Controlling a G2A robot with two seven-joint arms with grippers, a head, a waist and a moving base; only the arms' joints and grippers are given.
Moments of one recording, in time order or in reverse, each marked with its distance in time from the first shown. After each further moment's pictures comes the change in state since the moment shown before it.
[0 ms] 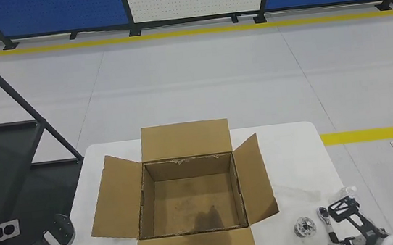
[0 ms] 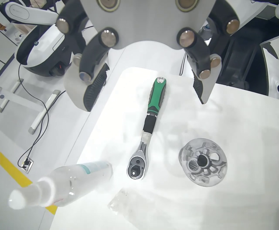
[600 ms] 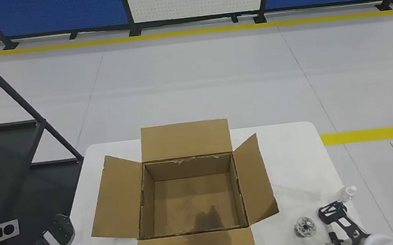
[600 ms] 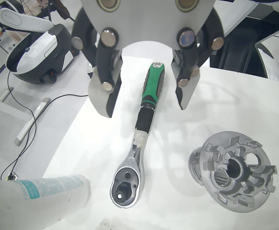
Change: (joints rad) left arm -0.001 -0.009 -0.009 0.004 0.010 0.013 -0.003; right arm 0.041 0.010 -0.087 0.135 -0.029 0.074 -0.041
